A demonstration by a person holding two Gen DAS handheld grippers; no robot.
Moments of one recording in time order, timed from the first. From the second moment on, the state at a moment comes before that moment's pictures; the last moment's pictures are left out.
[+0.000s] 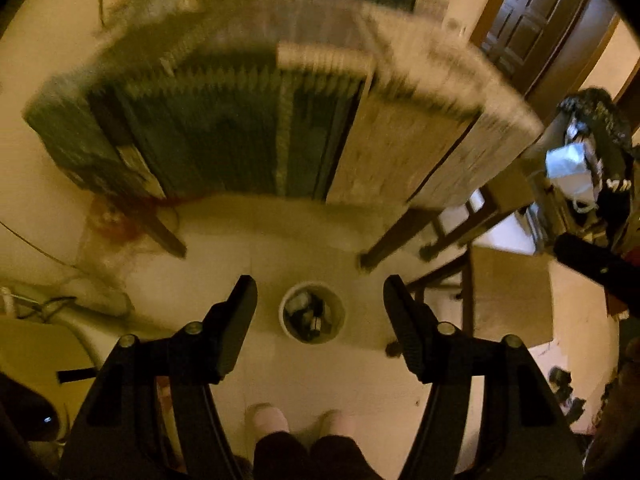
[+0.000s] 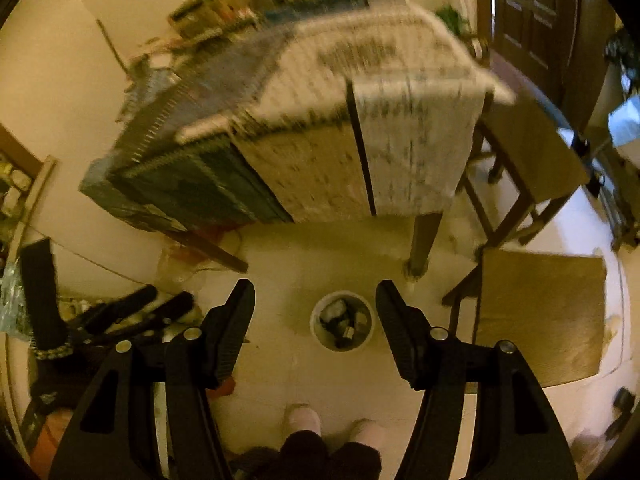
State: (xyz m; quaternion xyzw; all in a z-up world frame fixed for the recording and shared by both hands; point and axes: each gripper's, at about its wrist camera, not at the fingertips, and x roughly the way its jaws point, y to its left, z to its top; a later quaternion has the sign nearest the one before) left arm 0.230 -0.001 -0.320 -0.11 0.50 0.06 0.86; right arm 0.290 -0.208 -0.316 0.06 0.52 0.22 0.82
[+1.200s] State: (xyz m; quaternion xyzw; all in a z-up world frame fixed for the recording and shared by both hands) left arm -0.120 -0.012 0.021 -0.06 0.19 -0.02 0.98; right arm -0.024 -0.209 -0.023 0.02 0.17 0.23 0.96
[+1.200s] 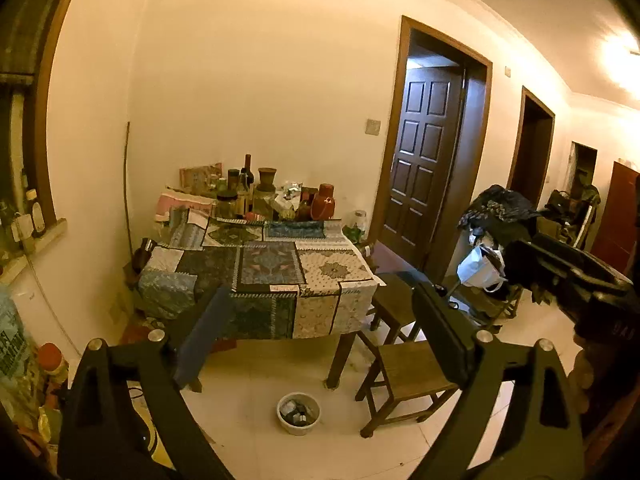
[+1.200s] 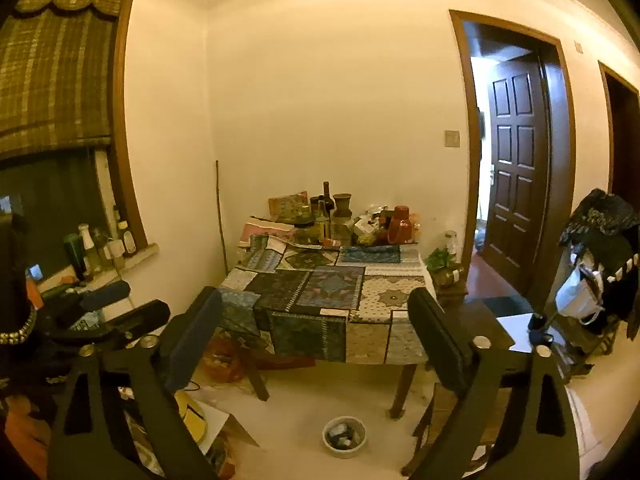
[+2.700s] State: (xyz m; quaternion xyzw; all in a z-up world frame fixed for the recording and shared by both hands) left arm -0.125 0.001 0.016 -0.06 0.18 -0.02 0.98; right arm -0.050 -0.208 -0.025 0.02 0.20 0.21 0.96
